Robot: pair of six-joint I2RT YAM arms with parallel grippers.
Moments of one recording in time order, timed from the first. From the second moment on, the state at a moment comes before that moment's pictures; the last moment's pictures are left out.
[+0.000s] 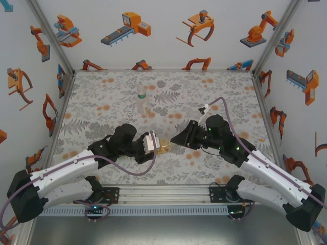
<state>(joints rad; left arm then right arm) -0.94 1.00 0.64 -0.25 0.32 0.45 0.80 0.87 0.77 -0.35 -0.24 1.03</state>
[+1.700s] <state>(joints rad) -0.94 1.07 0.75 -0.34 0.74 0.46 0.81 0.76 1.00 -0.73 -0.73 -0.59</state>
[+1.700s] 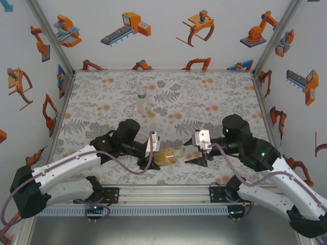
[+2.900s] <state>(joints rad) -0.94 1.10 0.76 -0.40 0.81 0.47 0.81 0.81 0.97 -0.70 -0.88 -0.72</state>
